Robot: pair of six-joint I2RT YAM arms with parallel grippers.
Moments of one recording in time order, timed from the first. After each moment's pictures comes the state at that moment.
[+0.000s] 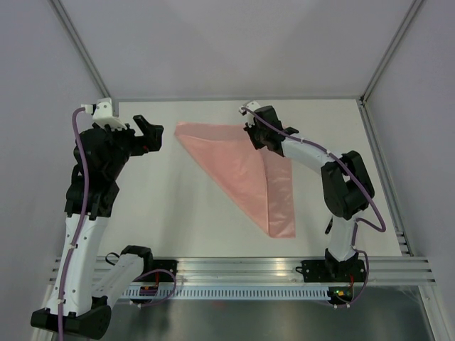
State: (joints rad) left arm -0.13 0.86 1.19 -0.47 0.06 -0.28; right arm 0.50 1.93 1.43 -0.19 0.07 -0.14
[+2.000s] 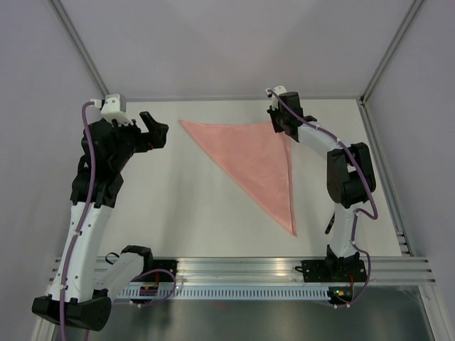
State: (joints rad) left arm -0.13 0.93 1.19 -0.45 0.09 -0.28; right arm 0.29 2.03 1.54 -0.14 0.08 -0.15
